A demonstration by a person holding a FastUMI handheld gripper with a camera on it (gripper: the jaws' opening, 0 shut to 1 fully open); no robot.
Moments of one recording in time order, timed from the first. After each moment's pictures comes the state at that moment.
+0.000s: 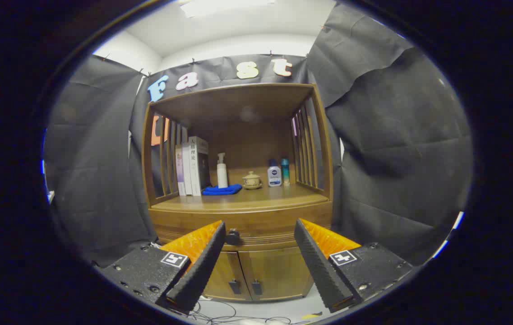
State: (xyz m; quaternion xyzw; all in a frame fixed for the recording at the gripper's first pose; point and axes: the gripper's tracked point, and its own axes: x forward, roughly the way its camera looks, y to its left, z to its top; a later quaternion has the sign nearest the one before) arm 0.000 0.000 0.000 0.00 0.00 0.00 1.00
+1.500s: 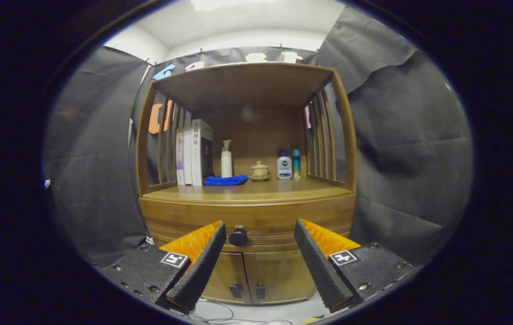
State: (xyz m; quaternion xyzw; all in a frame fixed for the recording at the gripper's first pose) arm 0.090 0.040 -0.051 -0.03 0.01 0.01 1.00
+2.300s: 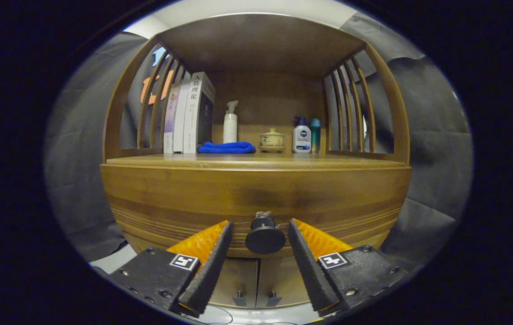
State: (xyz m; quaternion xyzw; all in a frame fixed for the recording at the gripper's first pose) arm 0.220 0.082 -0.108 -0.05 0.07 -0.02 1.00
